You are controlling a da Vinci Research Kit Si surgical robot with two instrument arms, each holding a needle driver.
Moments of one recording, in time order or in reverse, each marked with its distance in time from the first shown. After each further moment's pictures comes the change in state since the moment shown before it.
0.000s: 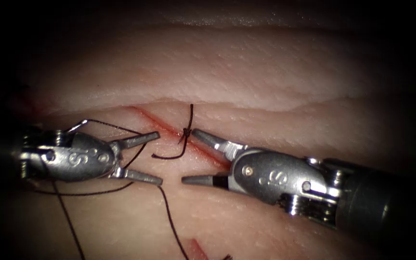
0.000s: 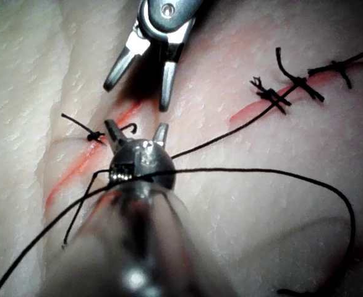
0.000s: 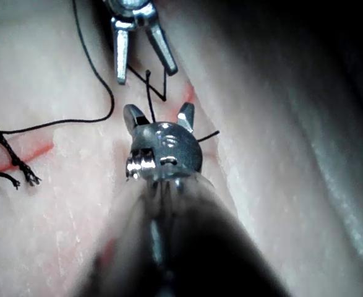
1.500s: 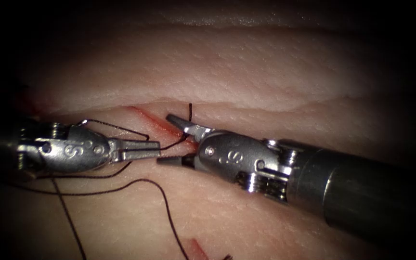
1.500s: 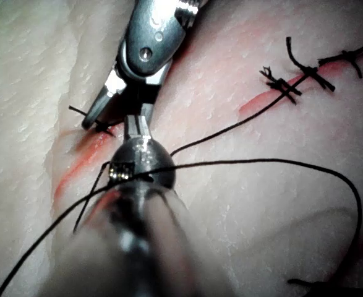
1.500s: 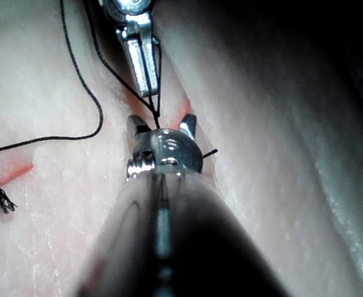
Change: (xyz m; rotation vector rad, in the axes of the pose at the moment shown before) right arm -0.001 0.001 0.007 -0.071 -0.041 -0.023; left arm 0.000 -0.001 0.000 -0.053 0.032 0.009
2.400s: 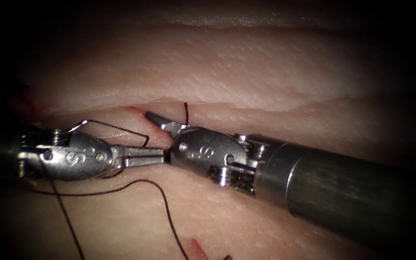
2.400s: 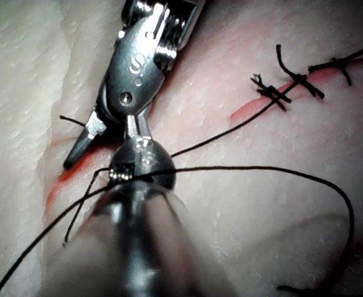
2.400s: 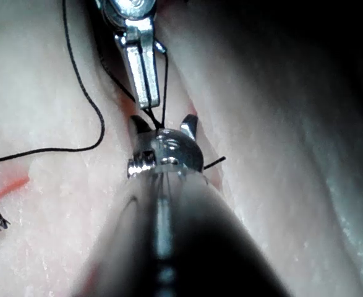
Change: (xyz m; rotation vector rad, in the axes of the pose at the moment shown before) right arm 0.000 -0.001 0.004 -0.012 0.022 -0.023; left arm 0.001 0.001 0.000 -0.002 0.003 -0.009
